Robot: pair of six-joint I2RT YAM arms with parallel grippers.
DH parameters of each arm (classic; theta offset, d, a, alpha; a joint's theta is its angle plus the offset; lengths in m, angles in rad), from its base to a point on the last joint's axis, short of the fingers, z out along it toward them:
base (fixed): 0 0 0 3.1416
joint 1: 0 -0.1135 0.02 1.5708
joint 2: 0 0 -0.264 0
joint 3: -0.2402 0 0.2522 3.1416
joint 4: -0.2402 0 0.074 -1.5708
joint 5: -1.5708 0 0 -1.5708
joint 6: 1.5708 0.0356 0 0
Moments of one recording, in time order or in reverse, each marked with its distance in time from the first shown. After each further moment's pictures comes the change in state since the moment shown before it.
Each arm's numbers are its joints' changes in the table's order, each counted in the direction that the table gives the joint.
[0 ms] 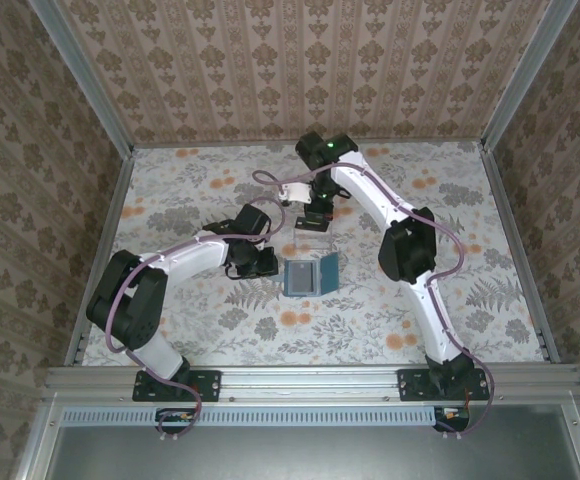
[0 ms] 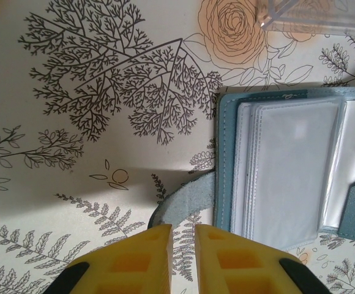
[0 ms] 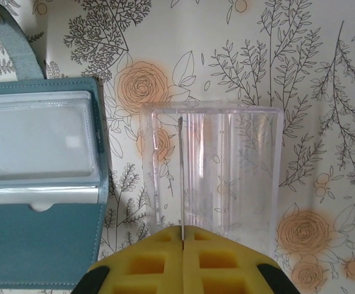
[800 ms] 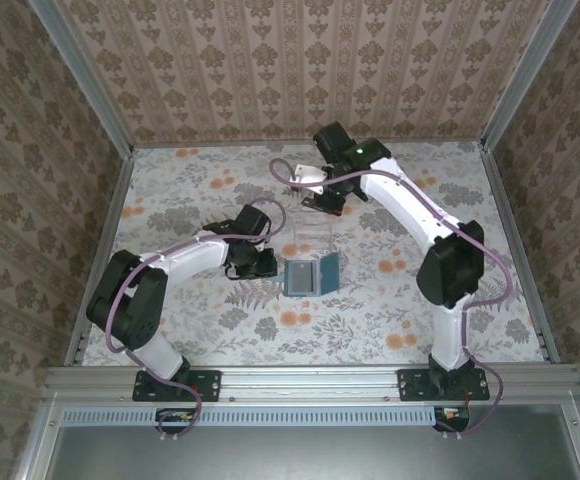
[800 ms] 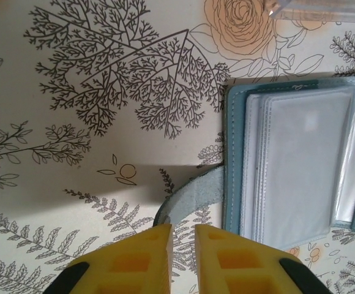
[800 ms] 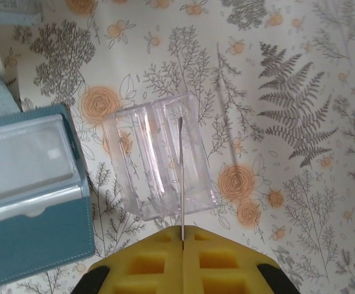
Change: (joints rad) left arm 0.001 0.000 0.000 -0.018 0.011 0.028; right arm 0.000 -0.385 0.401 0.313 -0.092 0.162
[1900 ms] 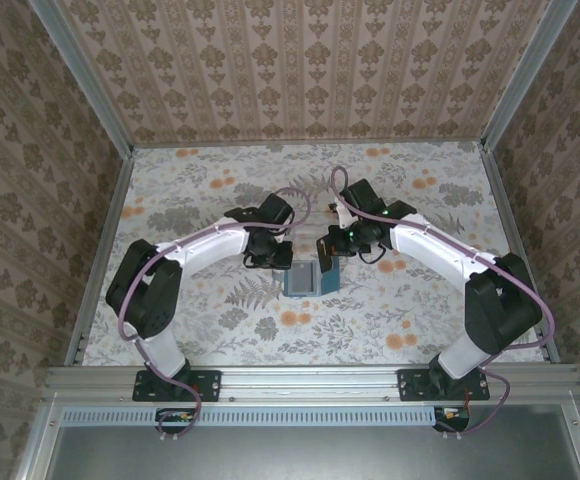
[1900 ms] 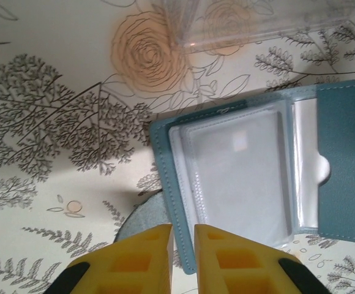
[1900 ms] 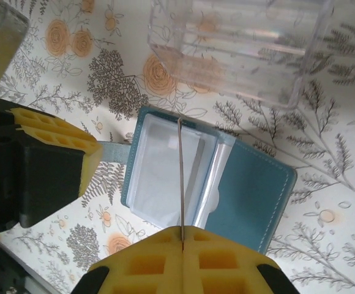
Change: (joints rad) left arm 0.095 0.106 -0.215 -0.135 0.087 0.079; right arm 0.000 -0.438 0.838 0.489 0.191 1.194
